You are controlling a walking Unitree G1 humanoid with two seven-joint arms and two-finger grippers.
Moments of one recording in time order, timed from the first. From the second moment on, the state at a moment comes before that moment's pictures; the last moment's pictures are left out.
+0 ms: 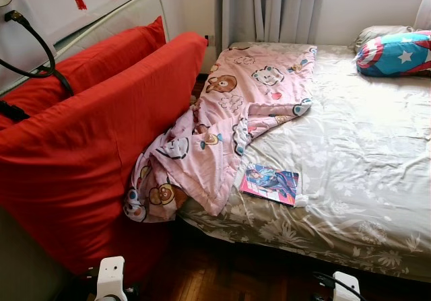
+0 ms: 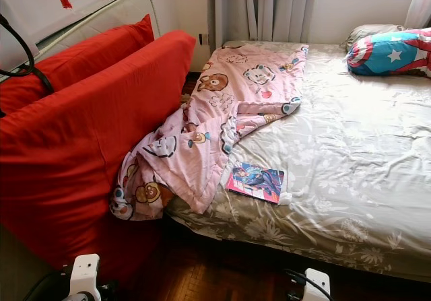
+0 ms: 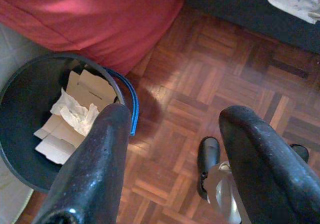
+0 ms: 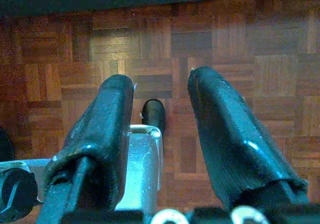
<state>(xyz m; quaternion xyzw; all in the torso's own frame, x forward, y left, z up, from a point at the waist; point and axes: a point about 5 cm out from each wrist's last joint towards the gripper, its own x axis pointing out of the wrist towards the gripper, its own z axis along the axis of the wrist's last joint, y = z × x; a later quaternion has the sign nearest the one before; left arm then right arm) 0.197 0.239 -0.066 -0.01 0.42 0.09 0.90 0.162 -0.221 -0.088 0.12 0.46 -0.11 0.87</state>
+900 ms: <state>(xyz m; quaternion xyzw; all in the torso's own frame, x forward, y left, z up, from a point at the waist) 0.198 0.238 -0.066 -0.01 0.42 0.08 0.90 0.162 -0.222 -0.088 0.11 0.47 -0.10 0.87</state>
